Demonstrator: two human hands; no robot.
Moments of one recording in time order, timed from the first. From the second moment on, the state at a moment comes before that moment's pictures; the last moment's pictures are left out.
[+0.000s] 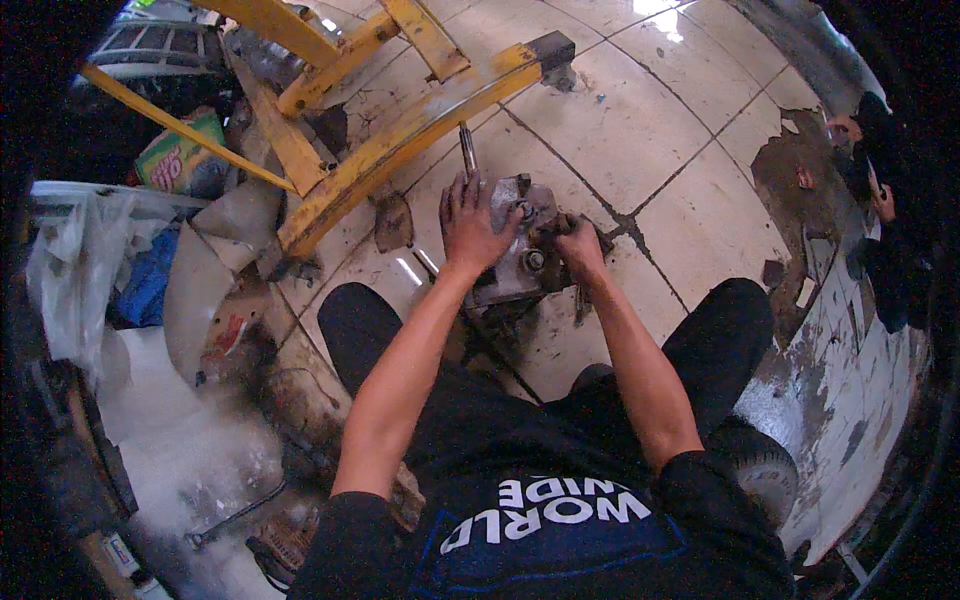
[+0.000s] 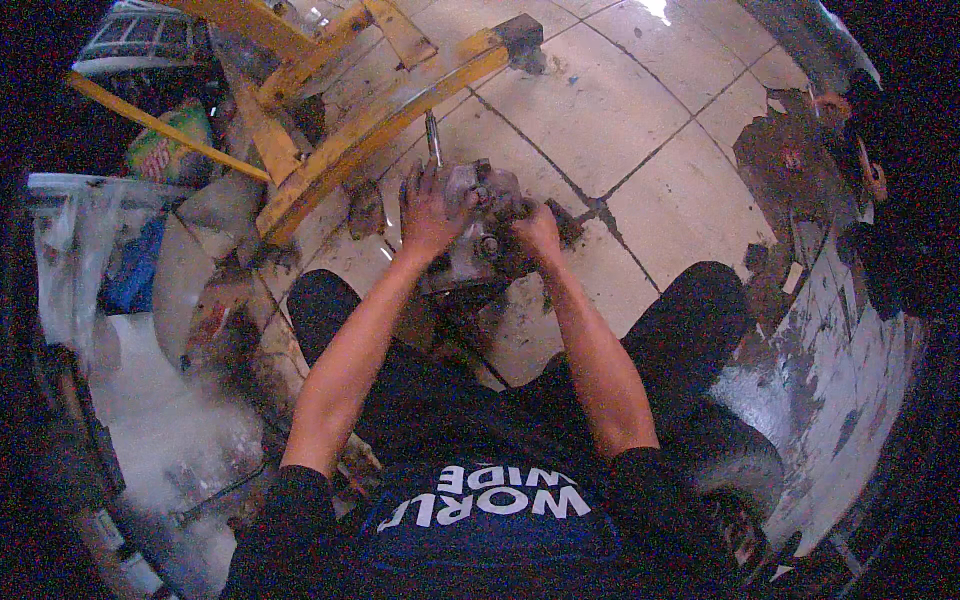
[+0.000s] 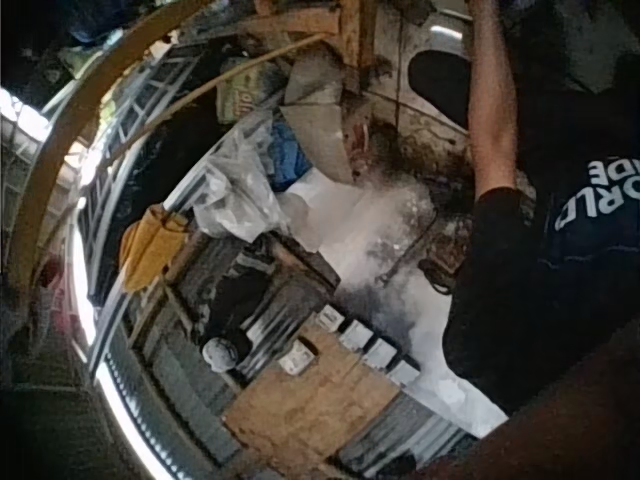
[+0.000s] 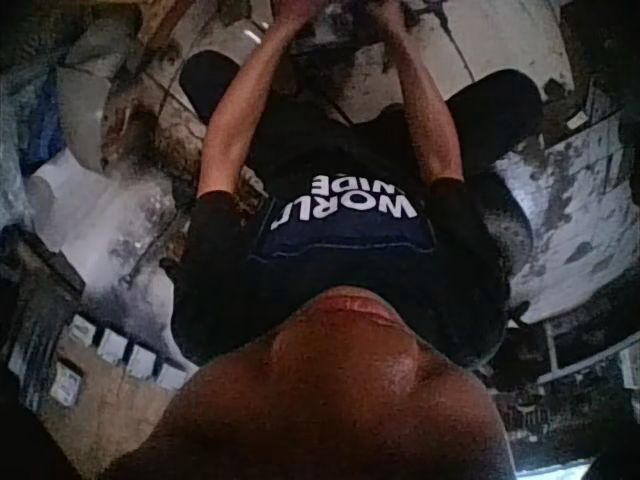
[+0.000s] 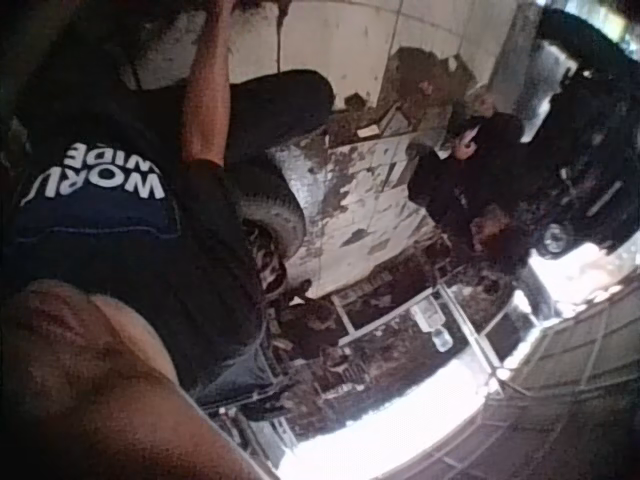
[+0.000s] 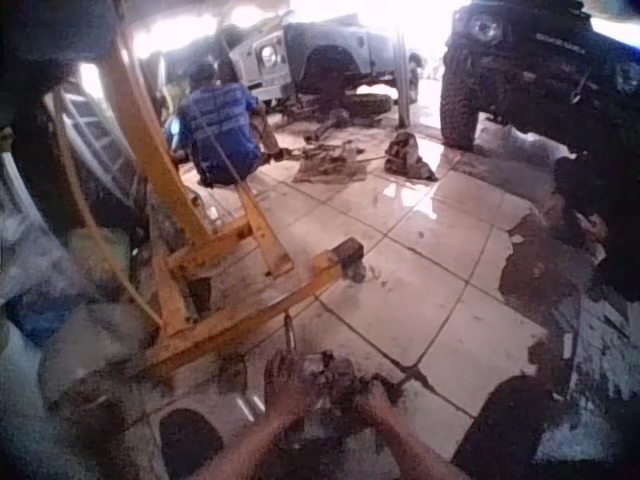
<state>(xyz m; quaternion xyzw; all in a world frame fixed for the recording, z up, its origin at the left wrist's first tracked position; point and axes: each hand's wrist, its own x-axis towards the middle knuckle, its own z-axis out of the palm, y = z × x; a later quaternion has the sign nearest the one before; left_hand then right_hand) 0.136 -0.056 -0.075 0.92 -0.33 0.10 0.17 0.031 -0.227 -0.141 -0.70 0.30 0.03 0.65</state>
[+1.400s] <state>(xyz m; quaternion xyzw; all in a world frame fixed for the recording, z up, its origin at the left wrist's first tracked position) 0.122 -0.060 -0.062 0.93 -0.30 0.06 0.20 0.029 -0.223 -0.132 -0.77 0.33 0.01 0.55</state>
